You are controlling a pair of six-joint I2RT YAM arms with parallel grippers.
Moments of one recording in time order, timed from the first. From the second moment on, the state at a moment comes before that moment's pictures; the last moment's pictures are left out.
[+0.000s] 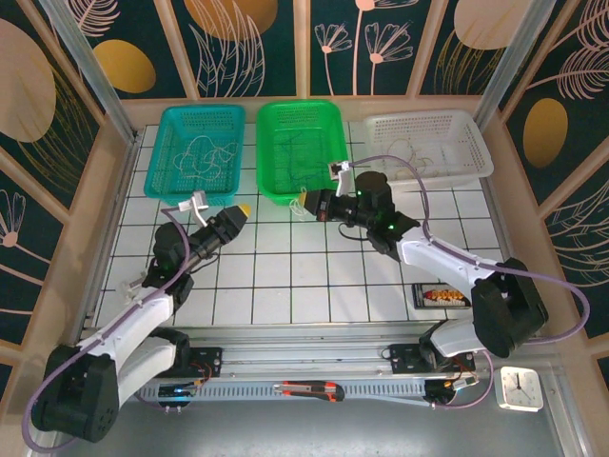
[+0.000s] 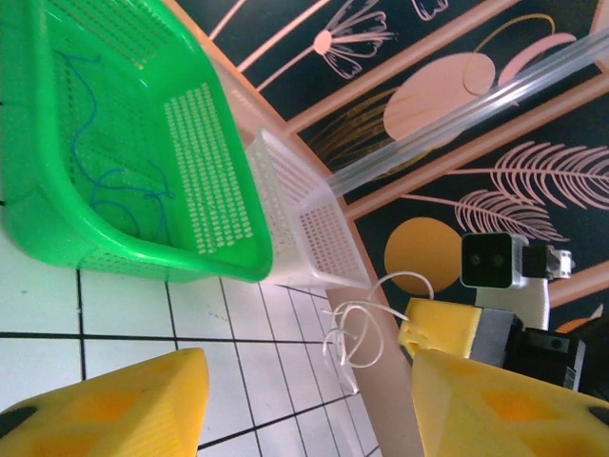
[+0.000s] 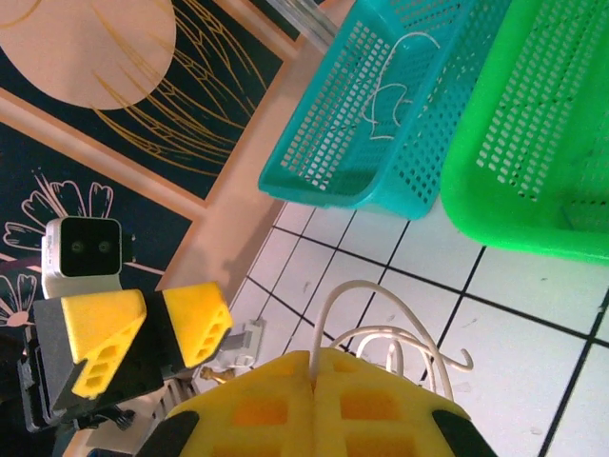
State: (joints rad) left arm -0.30 0.98 0.35 0.58 0.48 -1.03; right arm 0.64 1.40 0.87 0.28 -0.46 0.73
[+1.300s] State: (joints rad) left arm -0.53 1.36 0.41 0.69 0.21 -0.92; right arm 0.70 1.24 0.84 0.41 -0.47 0.85
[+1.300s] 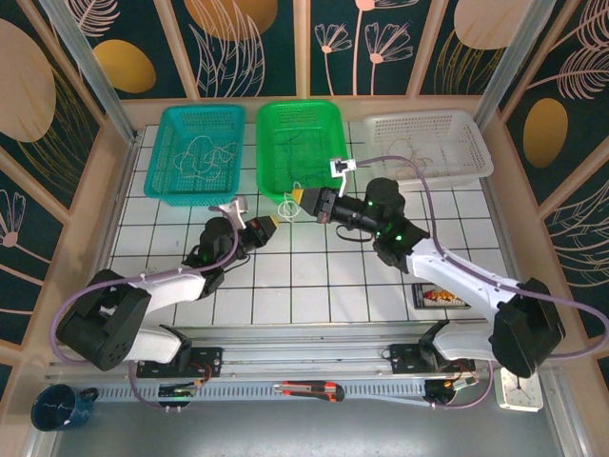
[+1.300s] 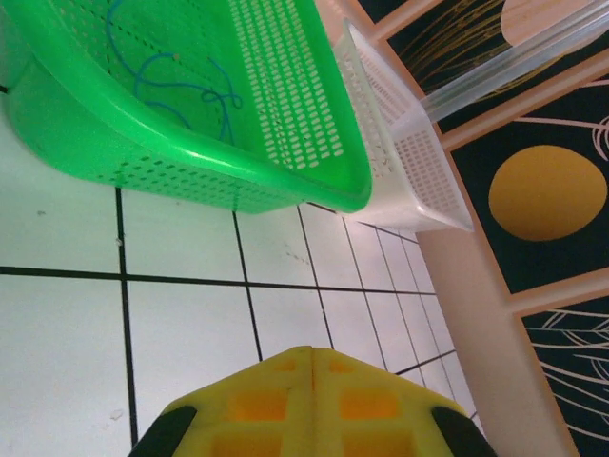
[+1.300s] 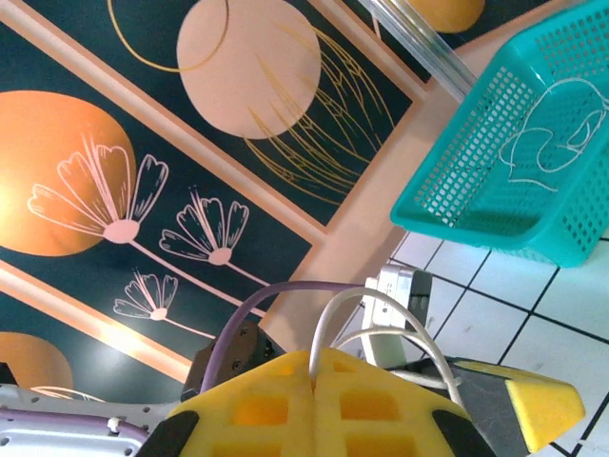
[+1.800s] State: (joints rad) left arm -0.53 1.24 0.49 0.64 0.29 -0.88; right arm 0.64 1.23 0.81 0.38 -0.47 0.83
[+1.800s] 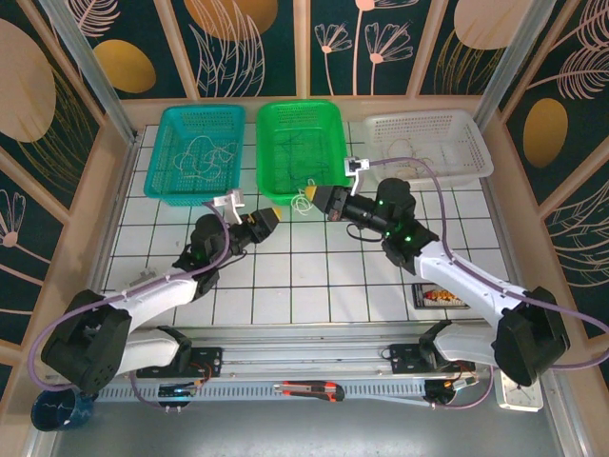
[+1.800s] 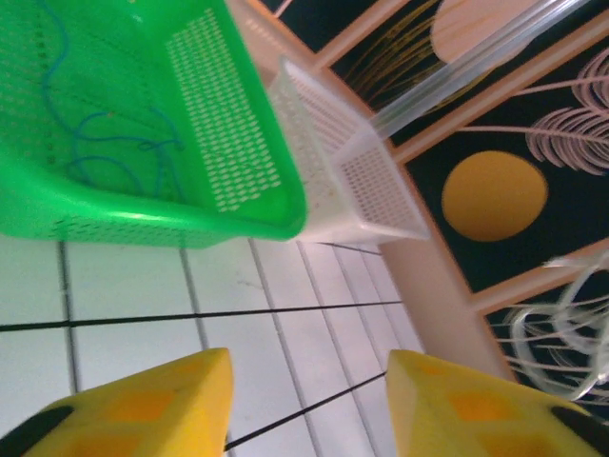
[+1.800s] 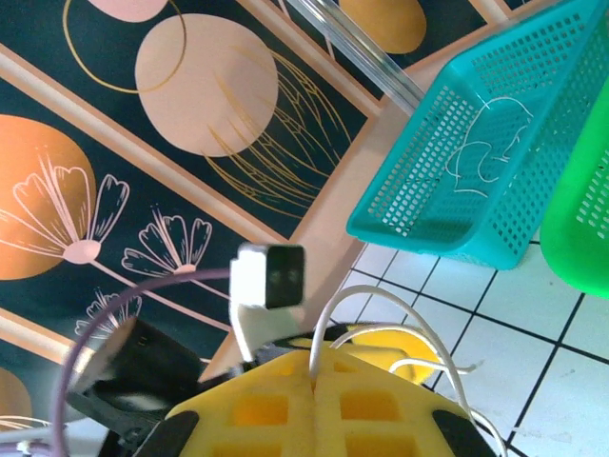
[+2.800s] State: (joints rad) left arm -0.59 1.46 0.61 0.66 0.23 -0.88; right arm 0.72 1.27 0.81 0.41 -0.46 0.86
